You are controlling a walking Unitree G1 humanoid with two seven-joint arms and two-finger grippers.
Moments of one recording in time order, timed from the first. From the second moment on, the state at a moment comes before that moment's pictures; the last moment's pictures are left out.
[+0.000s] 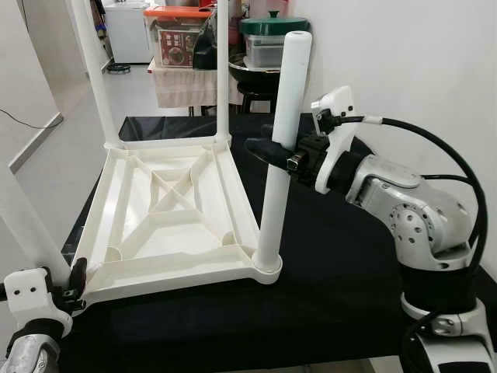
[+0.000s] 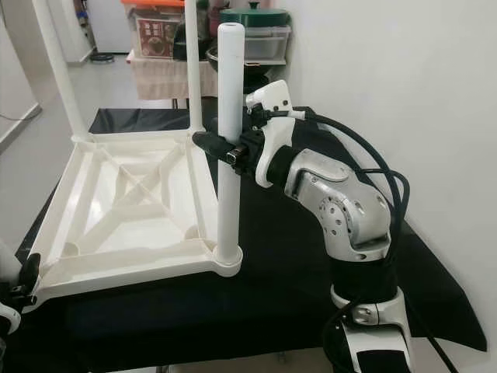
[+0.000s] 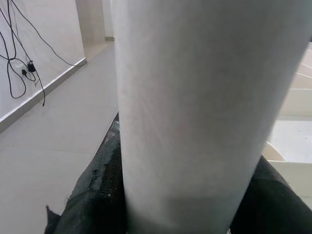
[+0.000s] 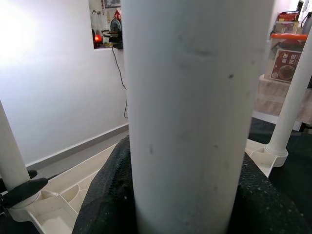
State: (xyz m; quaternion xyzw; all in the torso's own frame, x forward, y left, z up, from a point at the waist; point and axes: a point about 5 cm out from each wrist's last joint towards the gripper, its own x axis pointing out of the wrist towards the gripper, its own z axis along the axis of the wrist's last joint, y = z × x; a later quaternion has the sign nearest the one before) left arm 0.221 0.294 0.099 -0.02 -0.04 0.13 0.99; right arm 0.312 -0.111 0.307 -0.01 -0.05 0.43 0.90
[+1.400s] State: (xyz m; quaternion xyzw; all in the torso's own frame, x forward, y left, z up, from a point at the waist) left arm 0.241 0.285 0.135 -0.11 -0.04 0.07 0.99; right arm 0.343 -0.145 0.297 0.05 -0.06 0.27 0.96
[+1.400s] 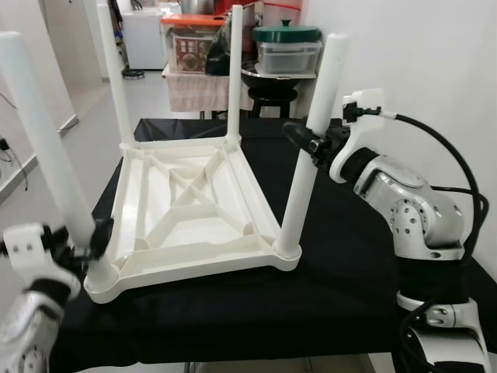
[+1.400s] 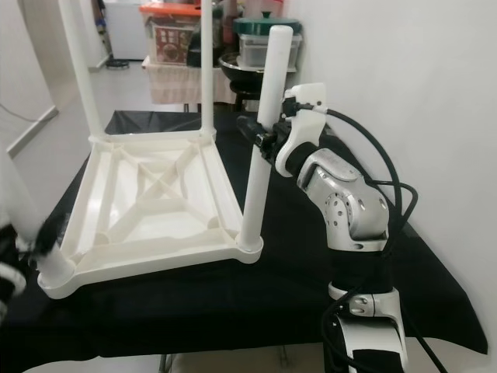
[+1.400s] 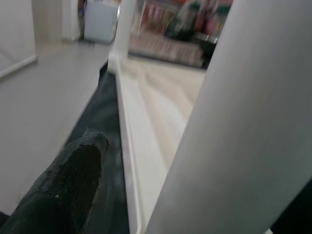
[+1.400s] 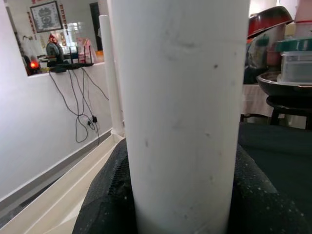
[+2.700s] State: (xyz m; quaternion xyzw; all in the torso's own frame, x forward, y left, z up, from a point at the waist) left arm 0.236 0.297 0.109 -0.09 0.00 0.11 0.99; right arm 0.332 -0.122 0.299 0.04 -0.06 0.31 0.95
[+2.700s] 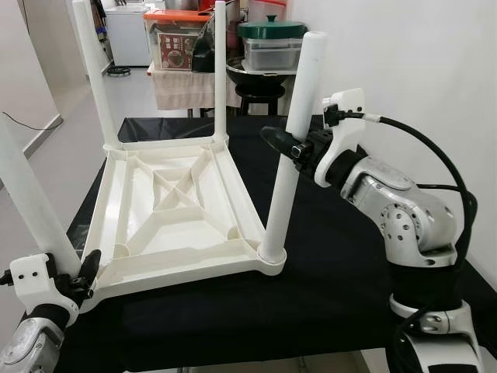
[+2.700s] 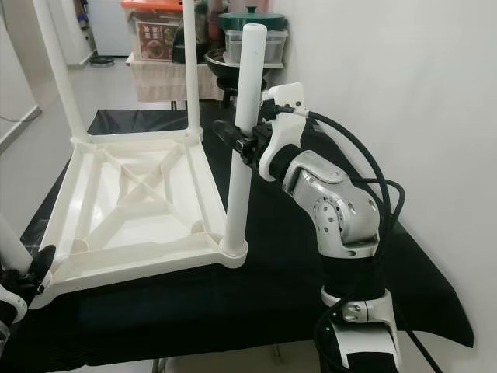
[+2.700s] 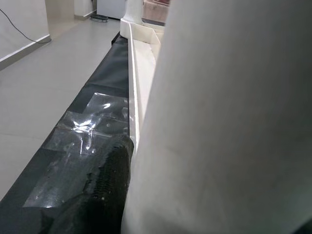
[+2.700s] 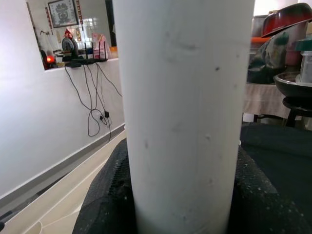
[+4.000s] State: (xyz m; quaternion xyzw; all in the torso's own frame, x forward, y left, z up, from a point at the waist) left arm 0.333 0.099 0.481 0.15 -0.25 -0.51 0.81; right arm 0.375 -0.127 0.157 0.44 0.12 -0.15 0.88
